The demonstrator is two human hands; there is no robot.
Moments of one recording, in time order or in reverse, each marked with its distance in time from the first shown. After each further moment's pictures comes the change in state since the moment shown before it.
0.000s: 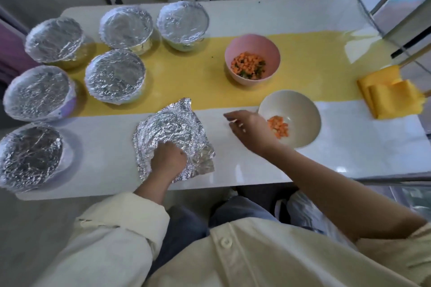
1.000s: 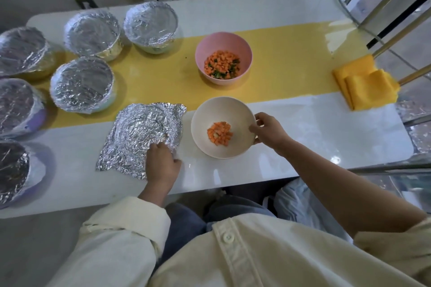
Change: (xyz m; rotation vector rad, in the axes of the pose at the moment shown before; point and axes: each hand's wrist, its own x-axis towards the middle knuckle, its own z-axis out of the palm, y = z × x) left_hand -0.016 0.061 0.025 0.032 0.198 0.046; right_hand -0.029 0.097 -0.048 0.542 -0.009 0.683
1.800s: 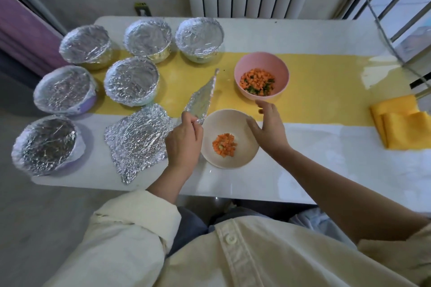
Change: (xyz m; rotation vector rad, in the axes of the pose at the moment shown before) left_hand -0.002 0.026 -0.065 -0.220 0.520 0.137; right_hand 0.007 -0.058 0.053 -0.402 0.154 -0.554
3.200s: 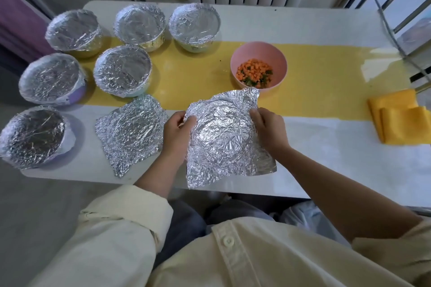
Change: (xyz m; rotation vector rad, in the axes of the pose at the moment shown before) left_hand 0.001 -0.005 0.011 -0.875 -0.209 -0.516; right_hand -0.003 0.020 -0.001 0.027 0.012 0.031
